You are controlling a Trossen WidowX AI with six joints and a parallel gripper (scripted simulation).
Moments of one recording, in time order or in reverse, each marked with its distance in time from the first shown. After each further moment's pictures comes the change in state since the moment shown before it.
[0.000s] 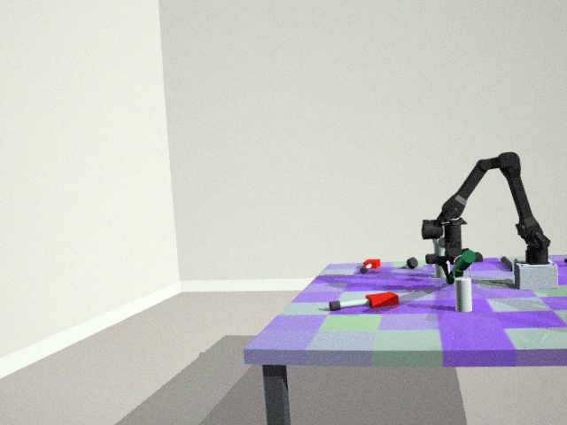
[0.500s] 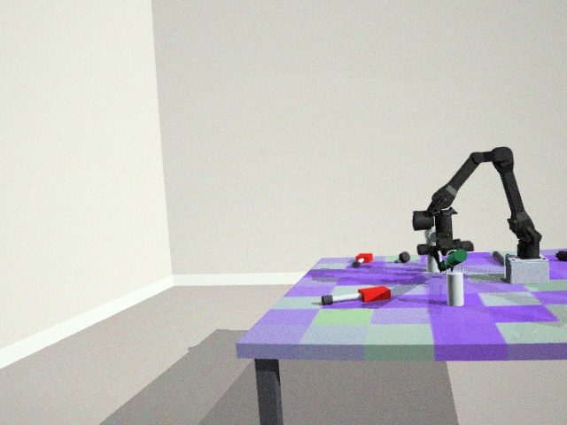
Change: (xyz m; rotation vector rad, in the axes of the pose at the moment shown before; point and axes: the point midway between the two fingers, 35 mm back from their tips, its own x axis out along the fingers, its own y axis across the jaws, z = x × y) arm -0.018 -0.001 -0.006 -0.010 0.072 0.030
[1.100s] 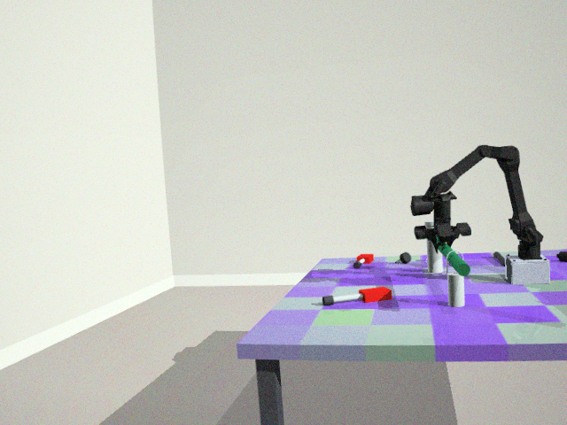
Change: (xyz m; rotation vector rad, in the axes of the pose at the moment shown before) arm -0.063 -0.008 -0.022 -0.030 0.237 -0.015
